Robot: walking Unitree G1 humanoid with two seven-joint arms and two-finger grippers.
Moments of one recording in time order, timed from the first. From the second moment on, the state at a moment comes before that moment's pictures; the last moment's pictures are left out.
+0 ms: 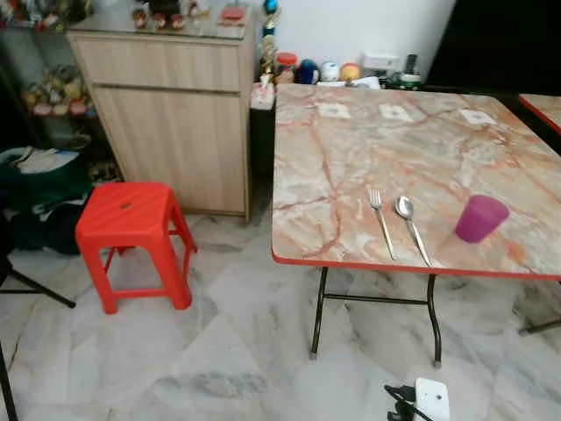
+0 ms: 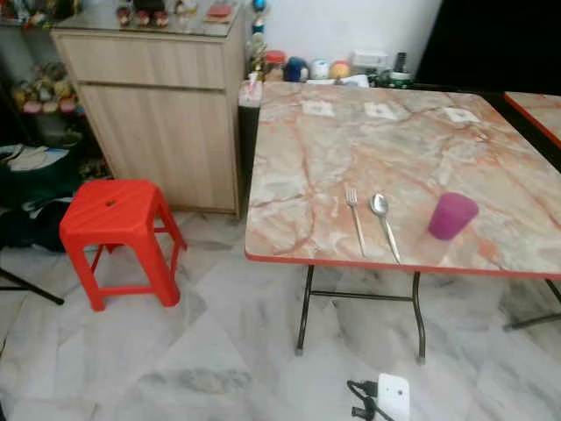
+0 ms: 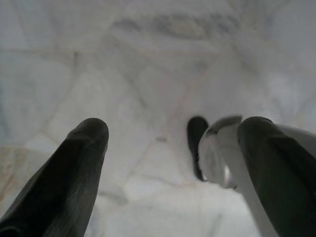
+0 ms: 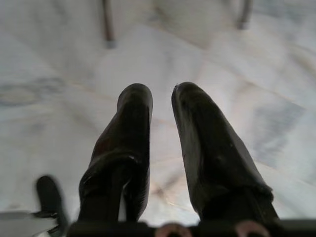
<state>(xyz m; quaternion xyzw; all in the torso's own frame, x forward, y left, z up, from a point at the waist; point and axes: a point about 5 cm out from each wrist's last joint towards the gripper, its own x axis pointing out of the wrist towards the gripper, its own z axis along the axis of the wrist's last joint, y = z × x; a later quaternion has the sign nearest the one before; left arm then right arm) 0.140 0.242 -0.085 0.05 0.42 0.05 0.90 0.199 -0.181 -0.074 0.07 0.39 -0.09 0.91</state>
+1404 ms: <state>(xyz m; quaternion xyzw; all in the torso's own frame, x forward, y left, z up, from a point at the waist) 0.149 0.236 -0.082 0.04 0.40 0.04 0.91 0.278 -0.185 0.027 -0.01 0.03 -0.01 1.00</state>
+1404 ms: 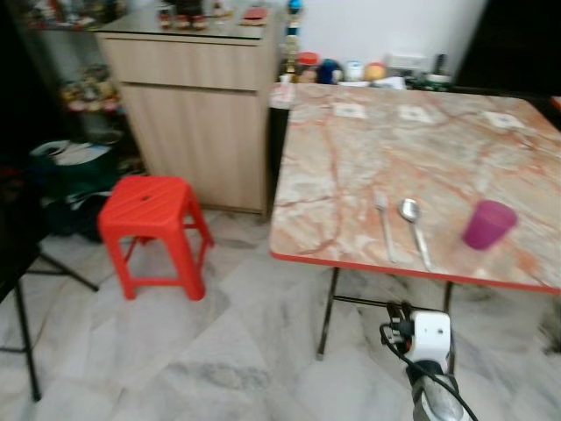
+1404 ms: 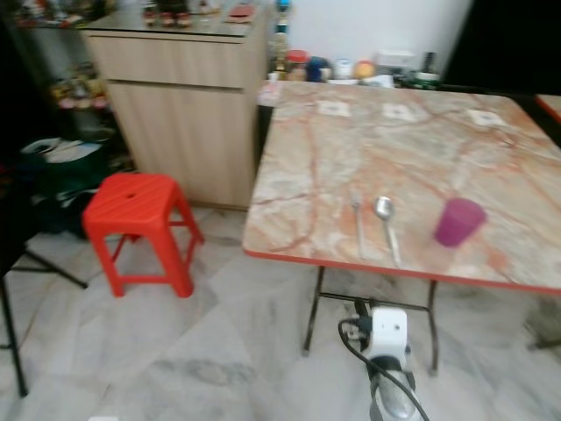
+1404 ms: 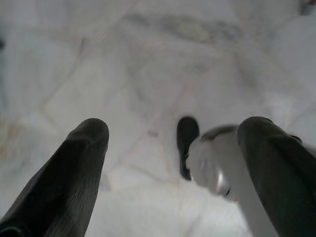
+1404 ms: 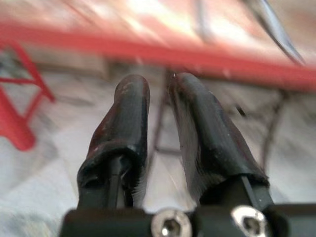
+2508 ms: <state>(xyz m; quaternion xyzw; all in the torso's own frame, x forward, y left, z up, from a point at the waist) 0.148 0.235 -0.082 0.04 0.40 0.04 0.91 0.291 -0.186 0.097 0.00 -0.09 -0.06 0.99</state>
